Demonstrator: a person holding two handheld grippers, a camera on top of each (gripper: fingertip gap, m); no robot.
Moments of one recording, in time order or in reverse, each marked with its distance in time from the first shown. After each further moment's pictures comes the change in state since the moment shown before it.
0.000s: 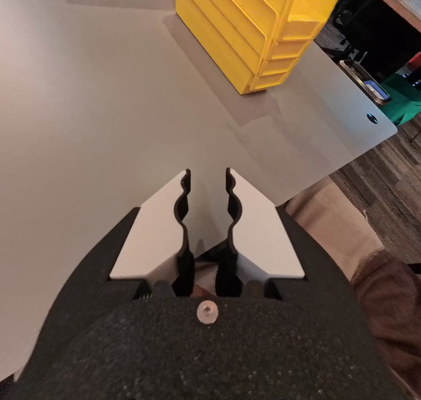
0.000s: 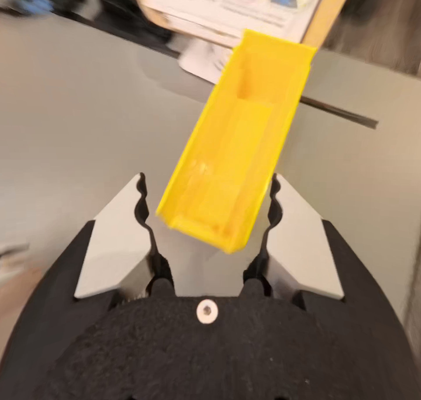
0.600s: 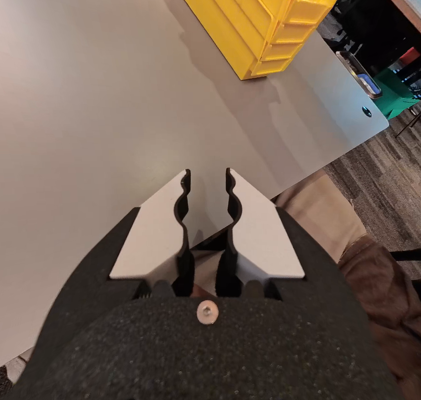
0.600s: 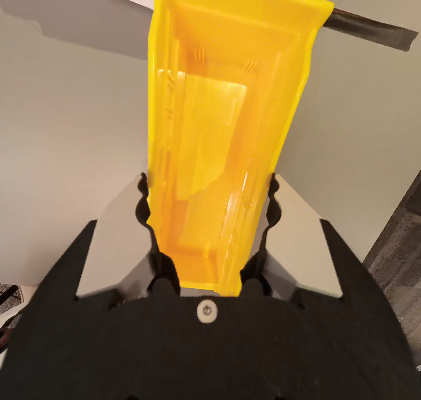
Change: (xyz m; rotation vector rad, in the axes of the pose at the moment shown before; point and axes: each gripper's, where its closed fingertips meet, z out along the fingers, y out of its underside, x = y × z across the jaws) left arm -0.005 0.013 -0.004 -0.058 0.033 -0.047; right arm 0.050 -0.022 0.118 -0.554 0.151 0.159
